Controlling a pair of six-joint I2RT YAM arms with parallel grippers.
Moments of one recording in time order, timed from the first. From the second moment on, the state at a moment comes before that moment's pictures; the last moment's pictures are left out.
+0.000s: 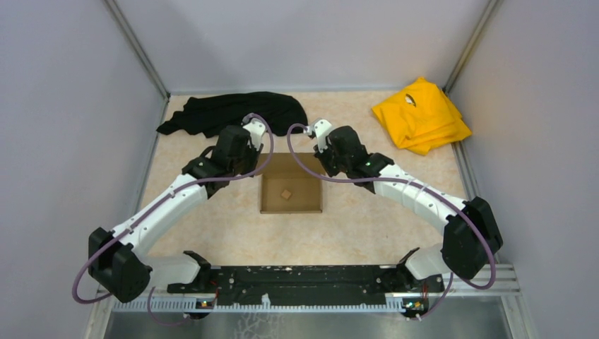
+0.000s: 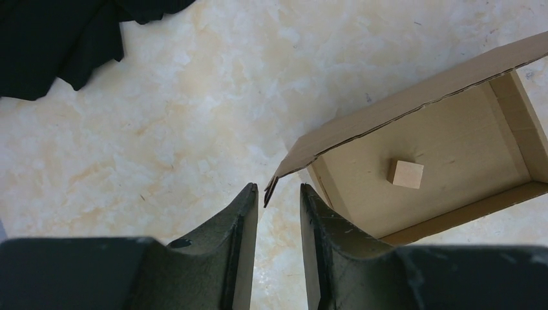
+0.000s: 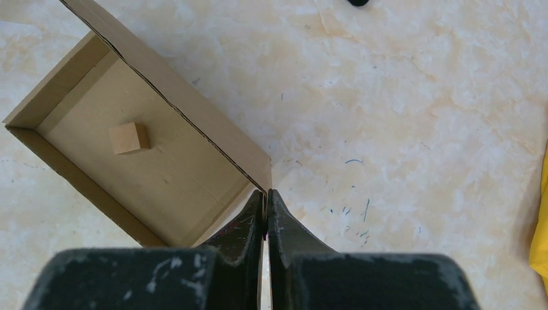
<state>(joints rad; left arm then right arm) -0.59 1.24 1.03 -0.47 -0.25 0.01 0.69 1.39 1.04 -0.28 0.04 -0.13</state>
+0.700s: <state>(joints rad) -0.55 1.25 1.03 -0.47 -0.17 0.06 0.69 1.39 1.04 -0.28 0.02 -0.14</state>
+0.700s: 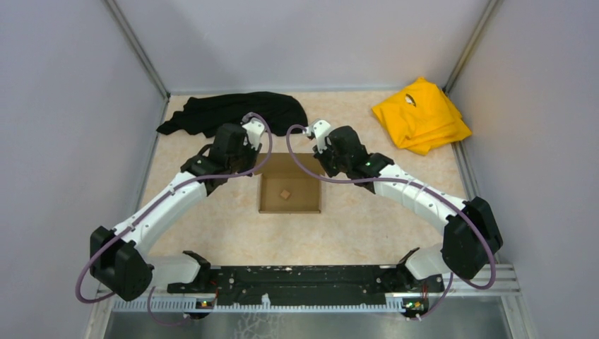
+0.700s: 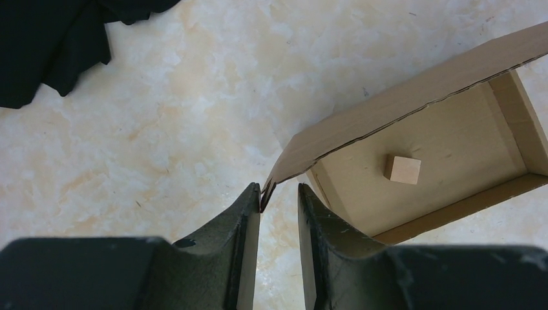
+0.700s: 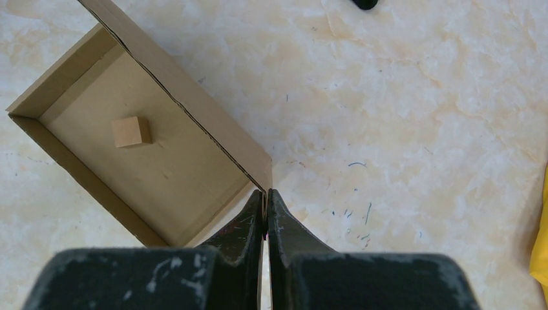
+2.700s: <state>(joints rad) -0.47 1.29 1.02 -0.44 -0.09 0.07 0.69 1.38 1.02 -0.28 -0.04 -0.19</state>
